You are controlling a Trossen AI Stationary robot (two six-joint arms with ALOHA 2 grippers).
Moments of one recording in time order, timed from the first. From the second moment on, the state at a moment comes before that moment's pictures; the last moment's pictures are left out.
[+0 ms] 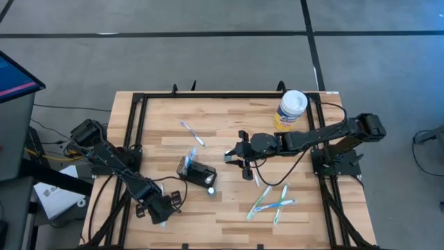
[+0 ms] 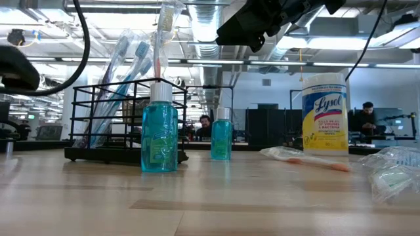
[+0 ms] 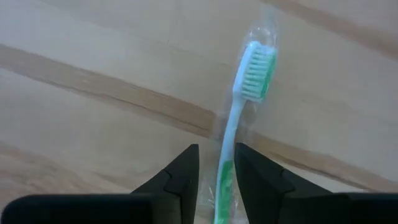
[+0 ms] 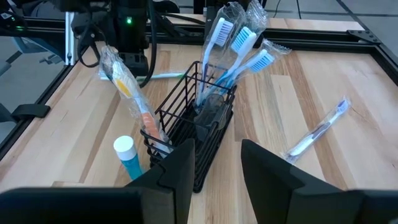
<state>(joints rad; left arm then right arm) -0.78 1.56 0.75 -0.50 0.05 0.48 0.13 1.49 0.98 0.03 0.05 0.02</state>
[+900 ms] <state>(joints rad) -0.77 1.58 0.75 -0.50 0.05 0.49 0.13 1.49 0.98 0.04 0.05 0.02</state>
